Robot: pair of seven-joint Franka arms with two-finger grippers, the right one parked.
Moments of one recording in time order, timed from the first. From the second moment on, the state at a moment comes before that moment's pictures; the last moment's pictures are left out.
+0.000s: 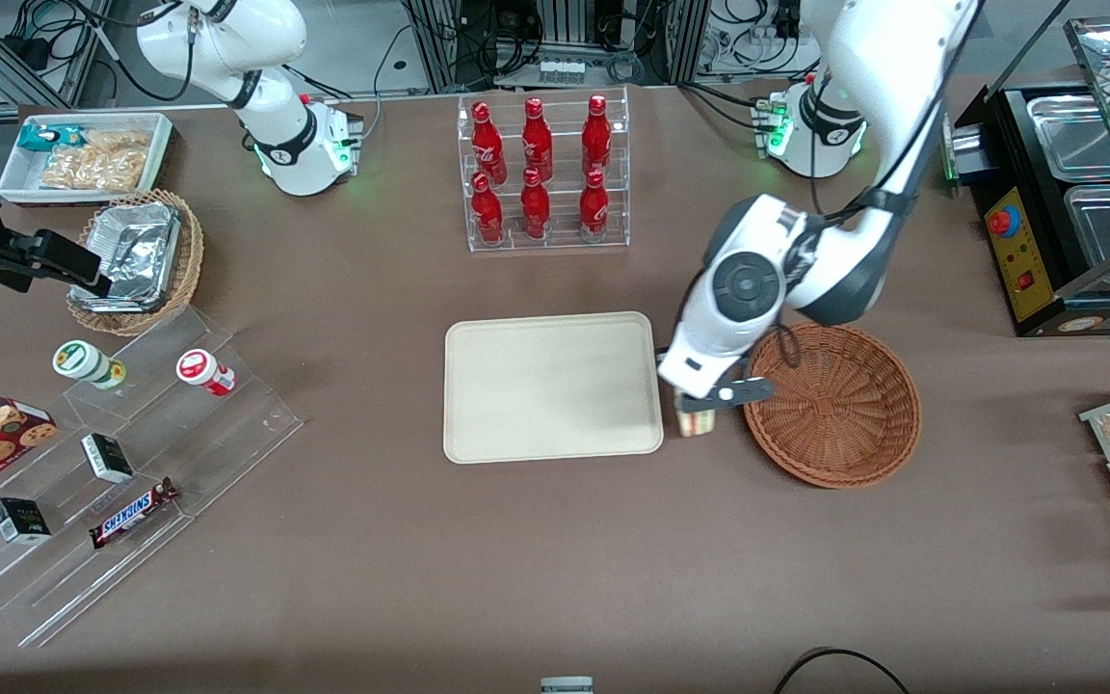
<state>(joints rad) -0.38 0.43 -0.21 -1.75 0.01 2.07 -0.73</state>
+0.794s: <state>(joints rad) -0.62 0.74 -0.21 -1.38 0.05 2.07 -0.95</state>
